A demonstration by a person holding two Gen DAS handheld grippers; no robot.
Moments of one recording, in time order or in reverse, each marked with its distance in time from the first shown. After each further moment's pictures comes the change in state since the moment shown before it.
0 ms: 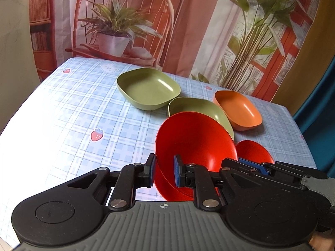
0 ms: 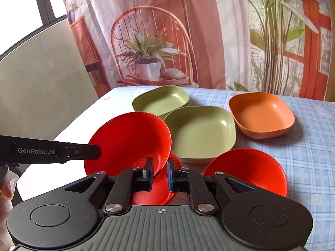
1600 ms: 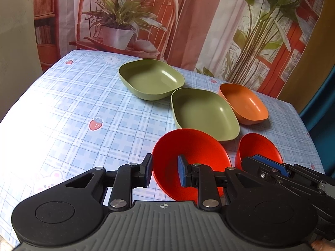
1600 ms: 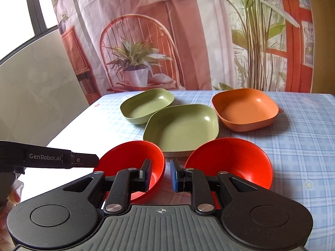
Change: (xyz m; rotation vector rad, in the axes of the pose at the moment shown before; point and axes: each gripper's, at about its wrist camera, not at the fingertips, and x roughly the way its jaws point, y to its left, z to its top) left arm 0.008 -0.005 -0.011 -0.018 -0.004 0.025; right arm -0.020 -0.018 -0.024 0.046 -0.086 -0.045
